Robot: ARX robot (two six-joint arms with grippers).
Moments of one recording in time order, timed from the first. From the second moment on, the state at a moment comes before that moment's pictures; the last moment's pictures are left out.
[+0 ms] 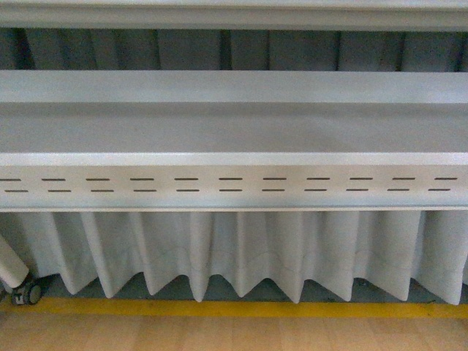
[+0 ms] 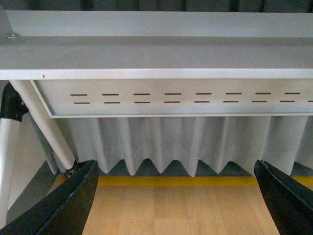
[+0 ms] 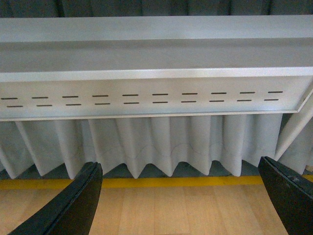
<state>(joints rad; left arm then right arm) 0.00 0.00 0.01 -0.01 0.00 0.00 0.00 0.00 0.01 0.00 0.00 -0.01</state>
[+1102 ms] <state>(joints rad) 0.00 0.00 0.01 -0.01 0.00 0.00 0.00 0.00 0.01 0.00 0.00 -0.01</state>
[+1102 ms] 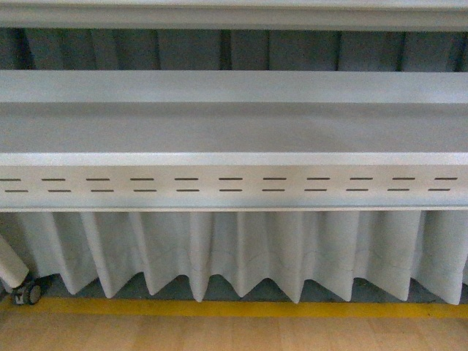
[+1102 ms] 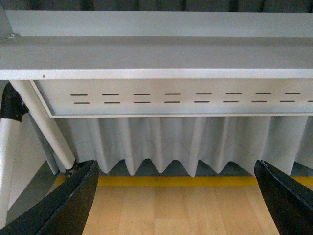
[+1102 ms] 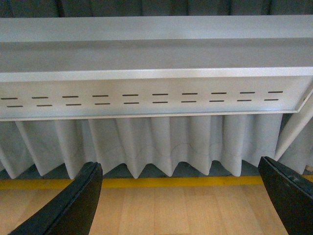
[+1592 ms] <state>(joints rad) 0.00 0.00 0.01 -0.01 0.00 0.00 0.00 0.00 0.01 -0.01 0.00 -0.01</state>
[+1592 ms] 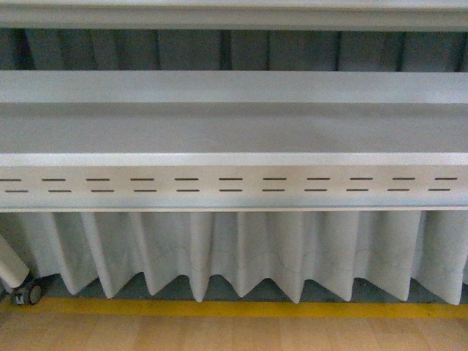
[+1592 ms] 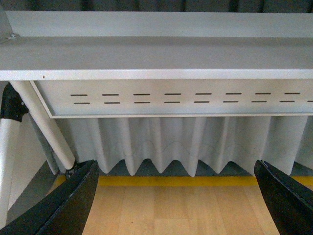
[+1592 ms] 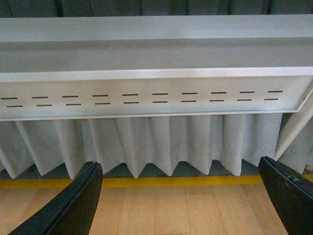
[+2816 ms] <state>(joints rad) 0.00 0.00 0.01 0.00 0.00 0.00 0.00 0.00 0.01 0.00 0.00 -0.01</state>
